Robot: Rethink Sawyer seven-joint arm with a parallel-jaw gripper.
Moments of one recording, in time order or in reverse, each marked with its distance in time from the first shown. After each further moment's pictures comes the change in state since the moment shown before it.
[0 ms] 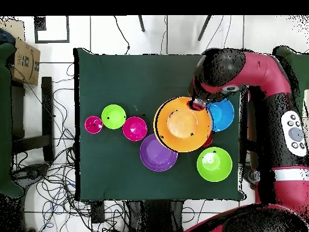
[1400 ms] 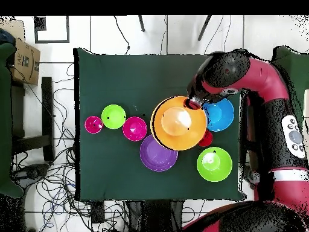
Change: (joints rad) arm 0.013 0.034 -0.076 0.007 0.159 -0.097 0.000
